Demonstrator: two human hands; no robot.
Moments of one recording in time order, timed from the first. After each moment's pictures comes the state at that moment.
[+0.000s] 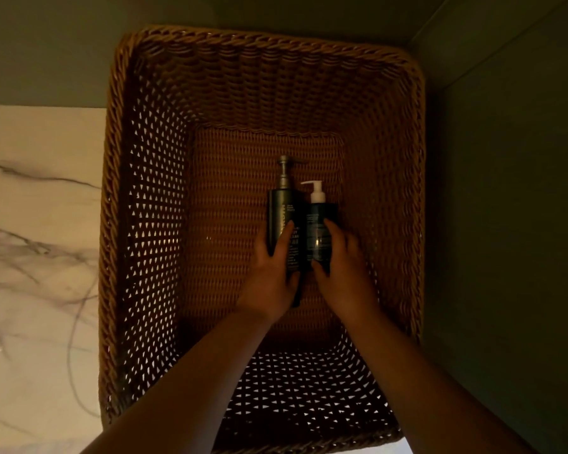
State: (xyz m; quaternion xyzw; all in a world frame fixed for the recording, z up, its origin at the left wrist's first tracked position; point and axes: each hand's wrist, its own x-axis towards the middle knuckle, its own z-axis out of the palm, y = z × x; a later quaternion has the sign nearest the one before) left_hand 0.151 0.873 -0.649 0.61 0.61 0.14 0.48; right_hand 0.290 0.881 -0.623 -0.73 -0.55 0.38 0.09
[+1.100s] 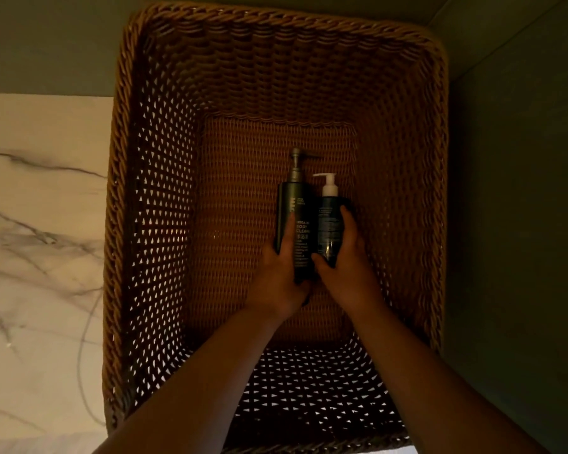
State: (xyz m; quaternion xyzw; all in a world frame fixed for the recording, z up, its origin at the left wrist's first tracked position) left_hand 0.150 0.868 -0.656 0.55 0.63 0.10 0.54; right_hand 0.283 0.873 -0.647 -0.72 -0.49 0.45 0.18
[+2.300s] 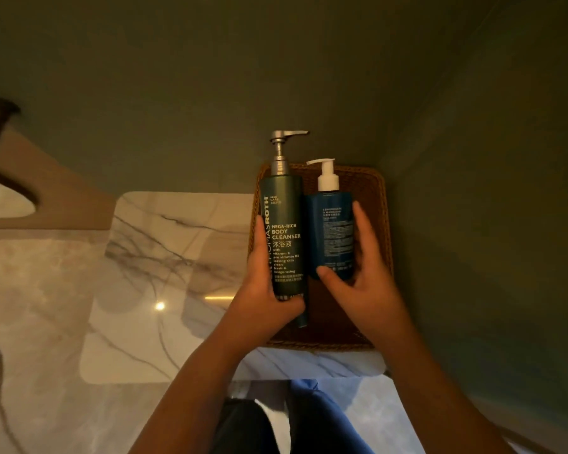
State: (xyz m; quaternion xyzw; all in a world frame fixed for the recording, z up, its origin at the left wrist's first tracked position) left_hand 0.015 0.797 -0.296 0.55 0.50 0.36 0.56; right_hand 0.186 0.804 -0.288 -0.57 -0.55 0.48 0.38
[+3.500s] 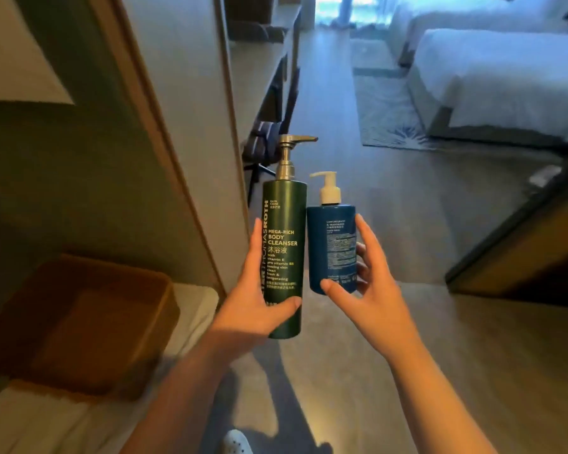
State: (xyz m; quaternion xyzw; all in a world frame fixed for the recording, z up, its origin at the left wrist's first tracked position) left_hand 0.073 0.440 -0.157 0.75 -0.03 -0.04 0.66; right_hand 0.097 0.254 -0.150 -0.79 -0.12 0.00 0.60
